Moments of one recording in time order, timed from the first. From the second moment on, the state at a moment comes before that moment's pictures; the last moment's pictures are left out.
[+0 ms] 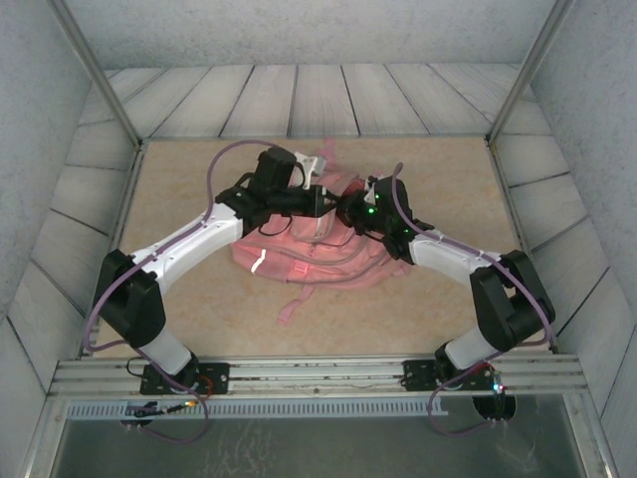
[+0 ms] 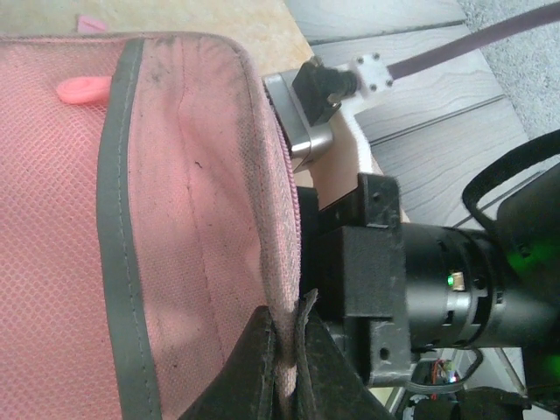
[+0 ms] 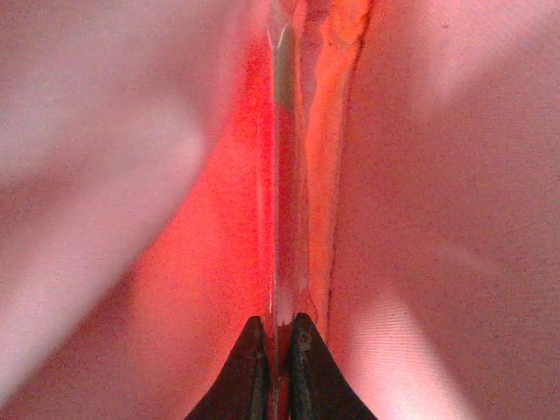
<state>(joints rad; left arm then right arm) -0.71 1.61 1.34 -0.27 0.51 -0.58 0.49 1.52 0.84 0.30 -0.29 1.26</state>
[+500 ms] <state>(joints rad) -0.70 1.61 1.33 -0.27 0.52 -0.60 0.51 1.62 0.82 0.37 -0.32 1.23</state>
